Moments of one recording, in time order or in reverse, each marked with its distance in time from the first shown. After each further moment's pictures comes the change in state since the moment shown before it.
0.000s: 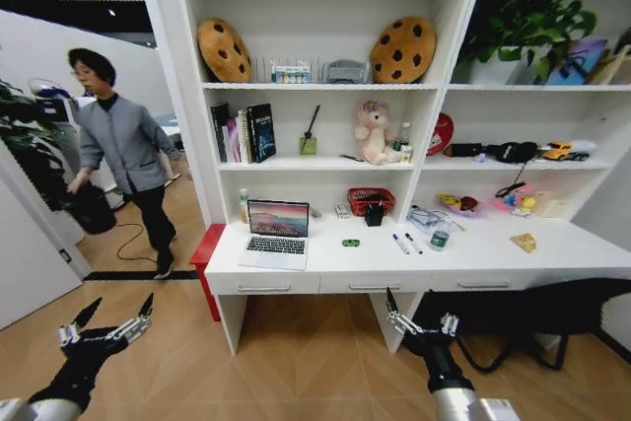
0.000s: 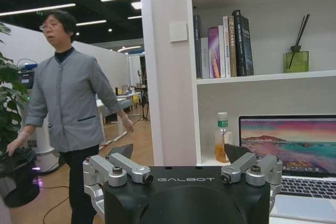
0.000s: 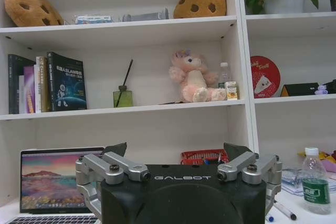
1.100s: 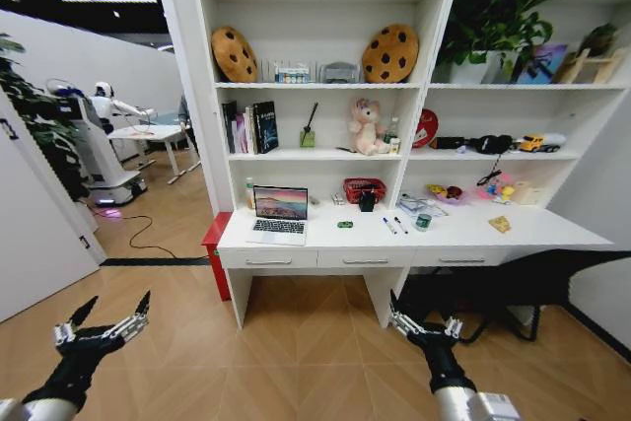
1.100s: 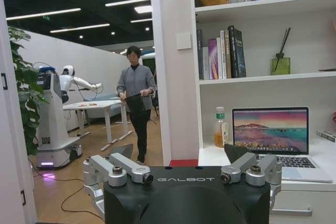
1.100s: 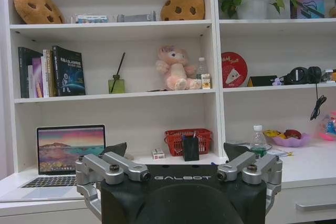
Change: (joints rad) left arm -0.003 0.007 -0.014 0.000 -0.014 -0.003 0.000; right arm -0.010 -0.007 -0.006 0.029 -0.023 -0.090 0.068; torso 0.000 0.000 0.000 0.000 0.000
